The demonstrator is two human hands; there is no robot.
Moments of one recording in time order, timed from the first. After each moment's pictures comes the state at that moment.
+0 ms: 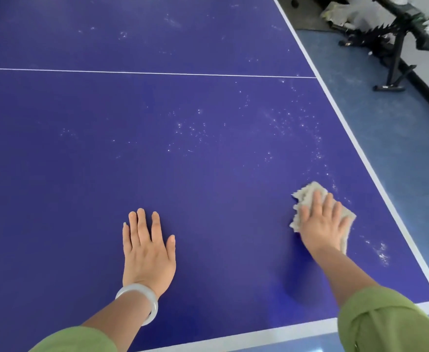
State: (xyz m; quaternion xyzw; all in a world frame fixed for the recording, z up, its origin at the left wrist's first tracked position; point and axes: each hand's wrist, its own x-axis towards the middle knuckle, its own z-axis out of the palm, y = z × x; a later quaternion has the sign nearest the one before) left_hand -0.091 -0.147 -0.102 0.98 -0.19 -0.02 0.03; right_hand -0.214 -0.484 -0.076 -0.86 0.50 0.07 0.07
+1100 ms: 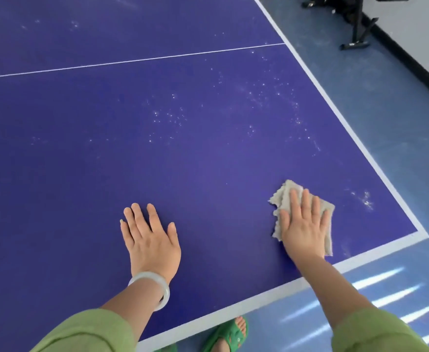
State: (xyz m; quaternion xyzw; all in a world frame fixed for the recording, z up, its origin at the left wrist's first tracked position) left_hand -0.091 -0.146 -0.100 0.98 -0.20 -0.03 0.03; right_hand -0.269 -0.396 -0.094 -0.87 0.49 0.04 0.06
